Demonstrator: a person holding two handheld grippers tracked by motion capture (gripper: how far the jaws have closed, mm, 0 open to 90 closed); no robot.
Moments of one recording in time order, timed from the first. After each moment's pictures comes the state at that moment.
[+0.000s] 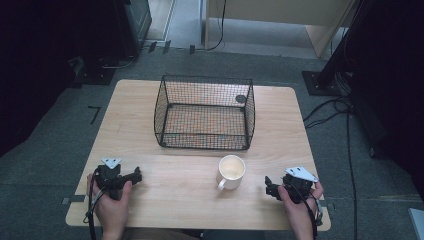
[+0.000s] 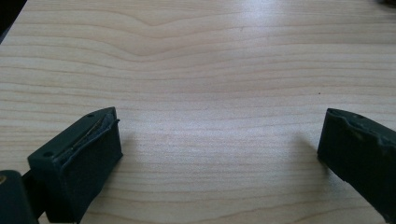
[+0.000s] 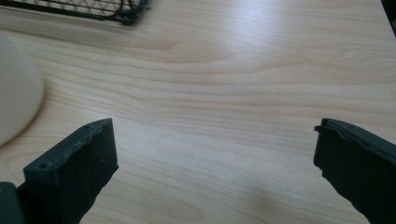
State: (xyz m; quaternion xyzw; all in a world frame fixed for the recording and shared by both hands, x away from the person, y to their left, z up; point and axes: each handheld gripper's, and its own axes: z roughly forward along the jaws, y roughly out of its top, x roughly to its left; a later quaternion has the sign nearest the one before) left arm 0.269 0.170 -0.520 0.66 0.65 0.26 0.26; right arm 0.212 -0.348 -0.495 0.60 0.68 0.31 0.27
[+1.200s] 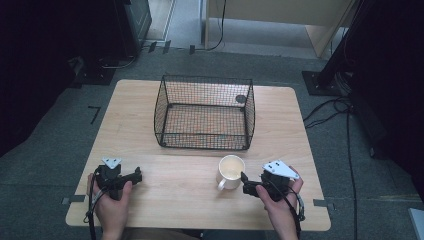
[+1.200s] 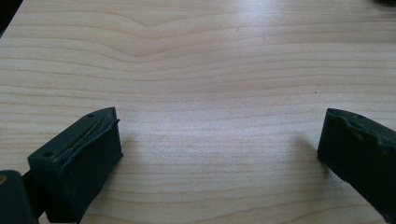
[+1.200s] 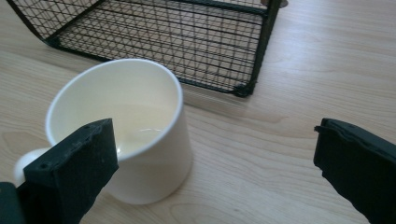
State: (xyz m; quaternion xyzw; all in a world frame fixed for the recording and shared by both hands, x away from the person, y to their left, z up) left arm 0.269 0.170 -0.520 0.67 0.65 0.26 0.26; right arm 0.210 -0.277 -0.447 0.54 0.70 0.39 0.25
